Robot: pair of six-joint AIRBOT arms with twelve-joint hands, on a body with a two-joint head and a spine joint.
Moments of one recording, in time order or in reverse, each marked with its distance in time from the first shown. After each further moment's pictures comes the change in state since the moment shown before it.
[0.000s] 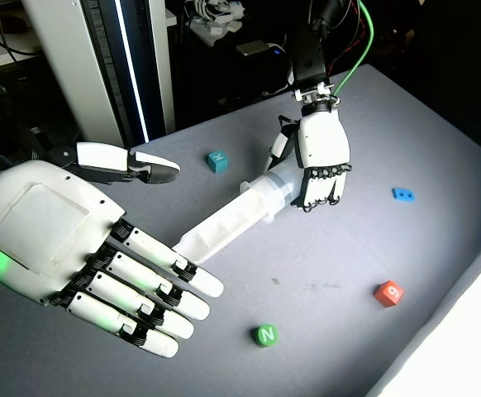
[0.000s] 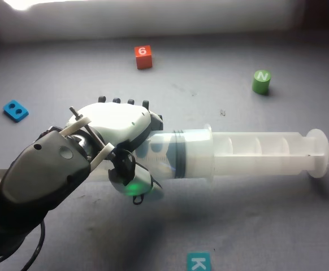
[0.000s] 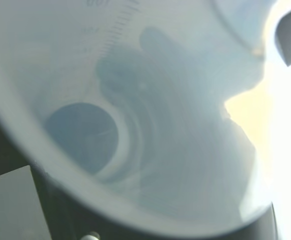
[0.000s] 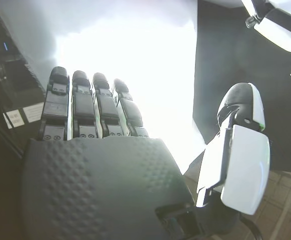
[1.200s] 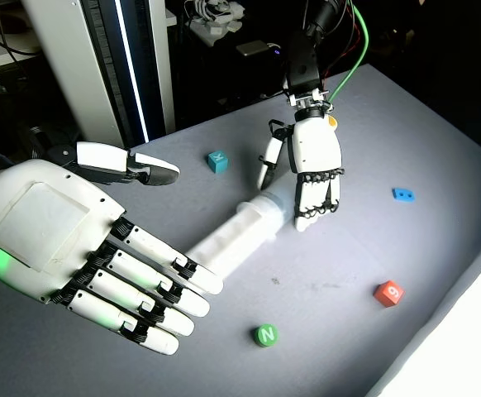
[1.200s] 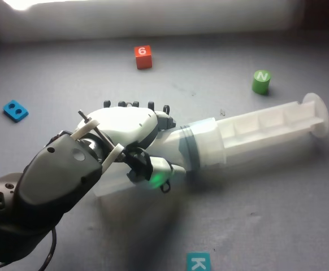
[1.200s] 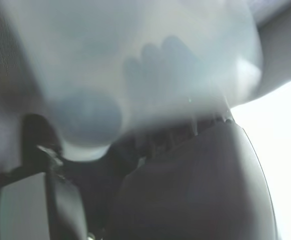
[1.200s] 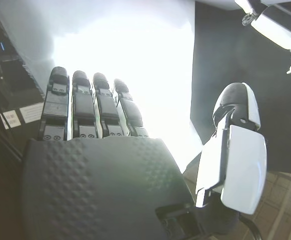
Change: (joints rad) left arm 0.001 -0.047 0.010 -0.052 -0.041 -0.021; right arm -0.006 0.000 0.000 -0.011 0.005 0.000
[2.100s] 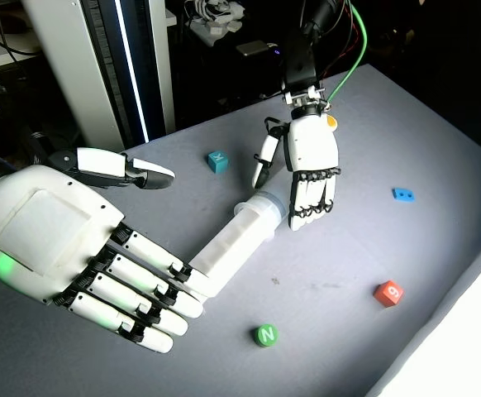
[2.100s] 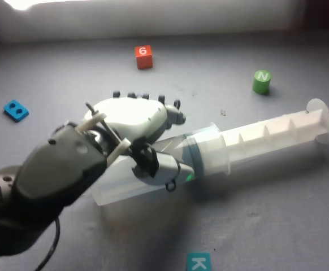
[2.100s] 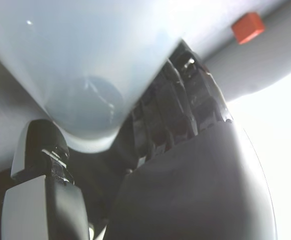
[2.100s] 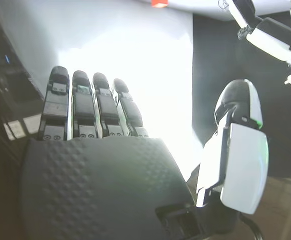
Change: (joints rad) left arm -0.054 0.027 -0.030 0.010 0.028 0.077; right arm 0.014 0.000 0.000 0.103 -0.117 0.014
